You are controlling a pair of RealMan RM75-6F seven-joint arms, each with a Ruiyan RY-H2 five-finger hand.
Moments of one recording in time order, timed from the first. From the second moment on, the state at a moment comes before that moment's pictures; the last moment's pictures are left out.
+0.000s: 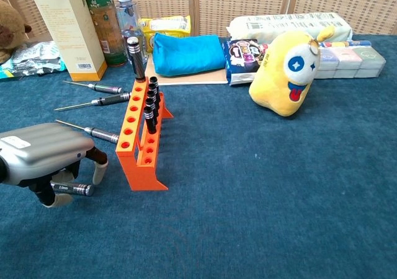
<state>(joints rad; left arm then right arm) -0.68 -1.49 0.16 -1.86 0.94 1.15 0.82 0.03 -1.06 0.16 -1.64 -1.38 1.49 0.29</state>
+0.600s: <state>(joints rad) -0.66 -1.53 0.15 -1.82 0.95 1.16 0.86 0.03 -1.06 0.16 -1.64 -1.38 1.50 0.29</state>
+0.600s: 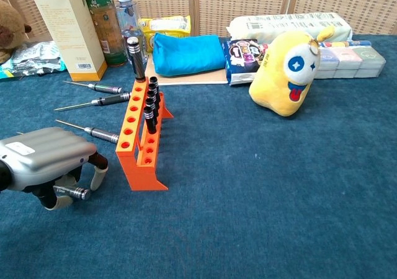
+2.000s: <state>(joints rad) -0.62 -1.27 0.10 -2.06 1.06 1.18 0.75 0.04 -1.07 0.16 -1.63 -1.38 1.47 0.27</state>
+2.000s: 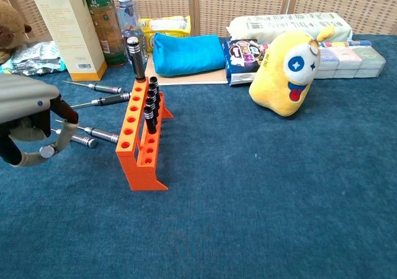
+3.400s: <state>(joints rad) -0.76 -0.70 -0.14 -2.35 0.90 1.01 0.42 0.06 -1.09 0.17 -1.60 -1.31 1.40 0.29</state>
